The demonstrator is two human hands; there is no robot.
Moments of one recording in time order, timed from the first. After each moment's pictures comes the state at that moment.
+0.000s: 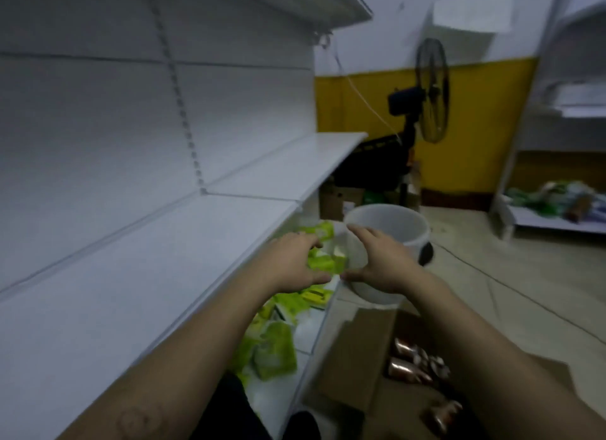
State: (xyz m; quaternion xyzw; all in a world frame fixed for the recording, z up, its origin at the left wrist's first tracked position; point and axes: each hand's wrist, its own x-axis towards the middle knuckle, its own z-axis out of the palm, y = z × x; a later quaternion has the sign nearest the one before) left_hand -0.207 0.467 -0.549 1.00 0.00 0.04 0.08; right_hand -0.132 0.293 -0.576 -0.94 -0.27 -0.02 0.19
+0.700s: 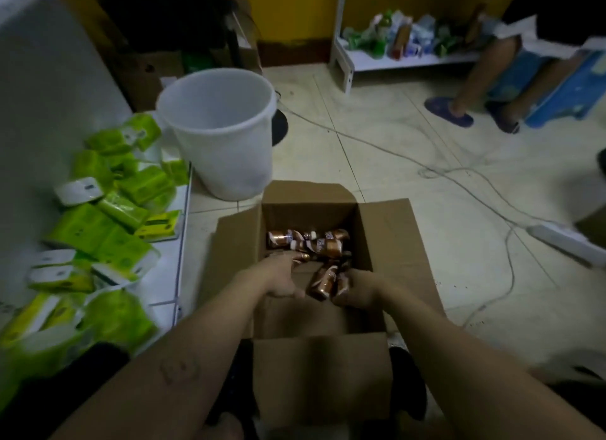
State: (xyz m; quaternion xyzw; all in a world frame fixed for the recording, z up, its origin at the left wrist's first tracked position) left_hand -0.046 0.295 -0.834 0.91 -0.11 -0.38 0.12; right_hand -0.096 0.117 -0.855 -0.88 0.16 0.38 0.25
